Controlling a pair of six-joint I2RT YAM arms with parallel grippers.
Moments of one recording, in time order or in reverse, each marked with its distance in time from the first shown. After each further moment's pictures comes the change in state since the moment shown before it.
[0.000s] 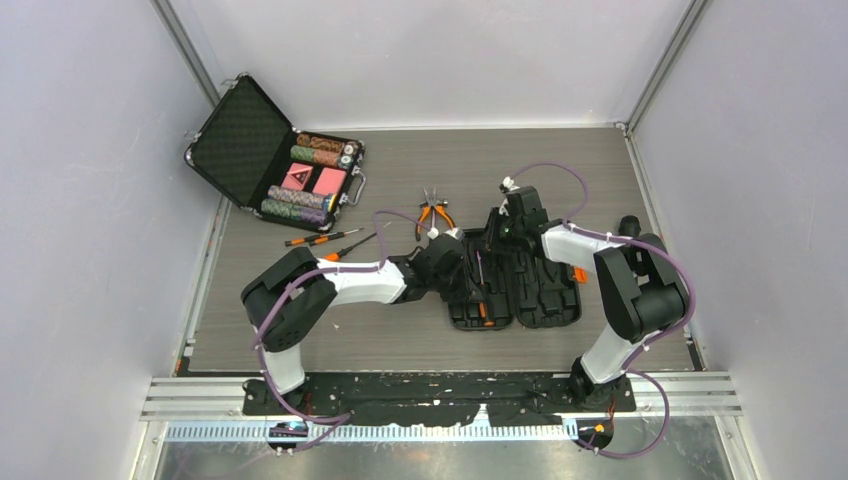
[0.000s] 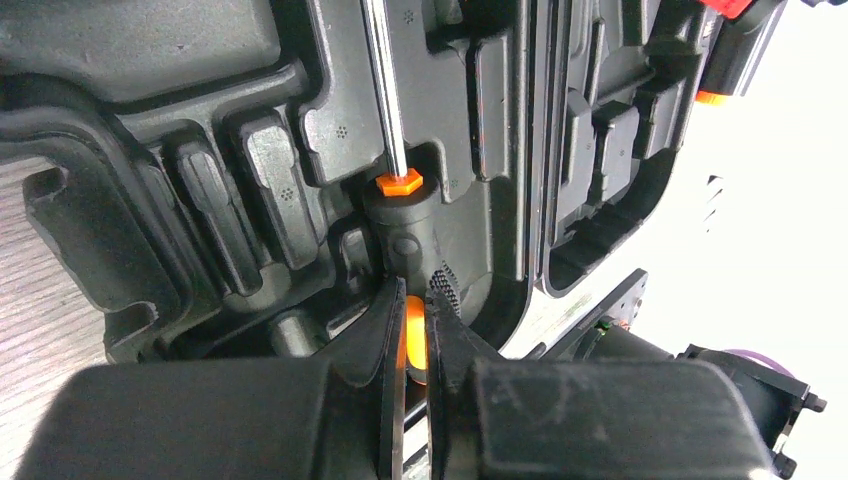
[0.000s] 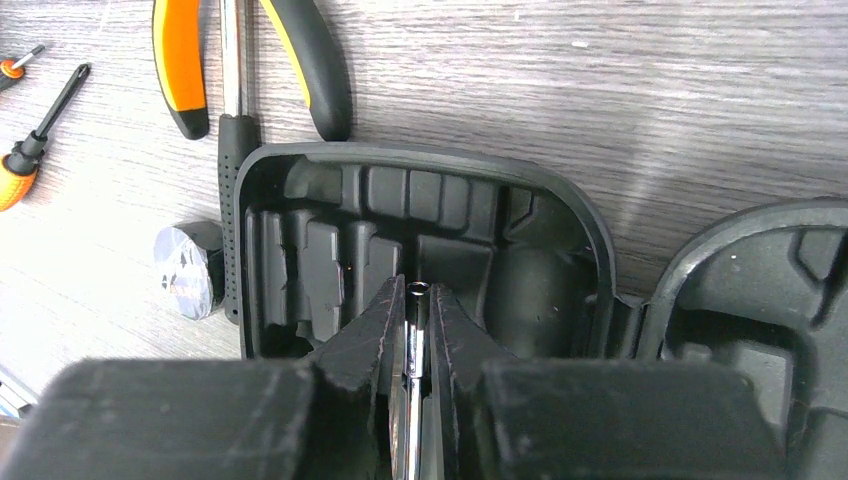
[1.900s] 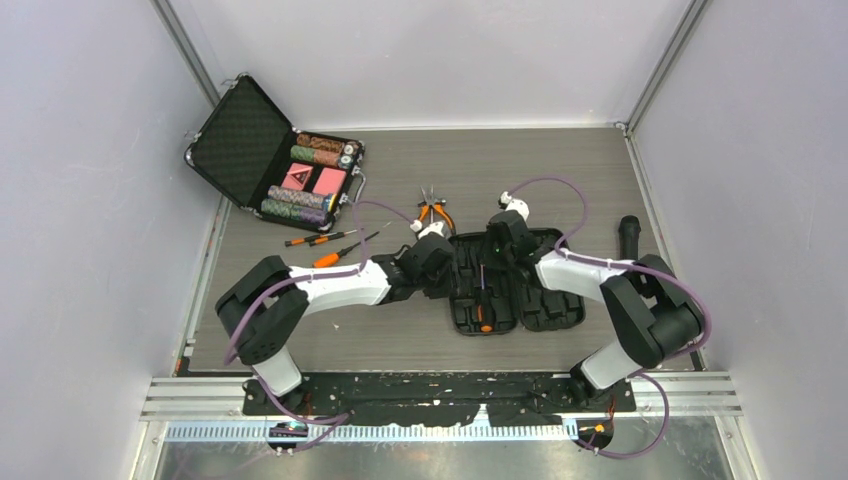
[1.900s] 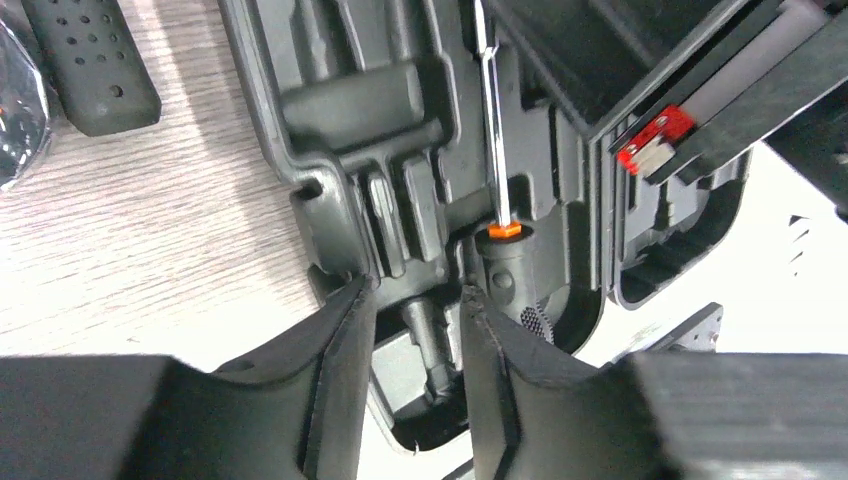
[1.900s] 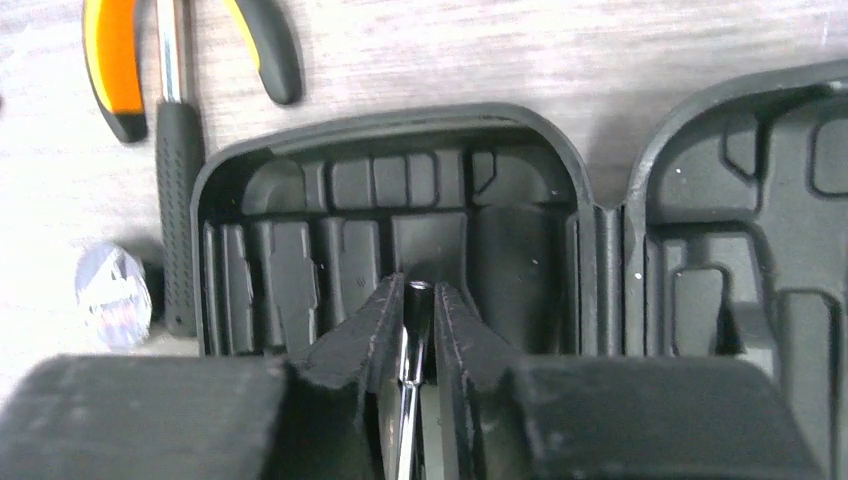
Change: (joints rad) left arm 0.028 -0.125 -0.049 -0.119 -0.153 0.101; right arm 0.167 -0.125 -0.167 0.137 0.399 0.101
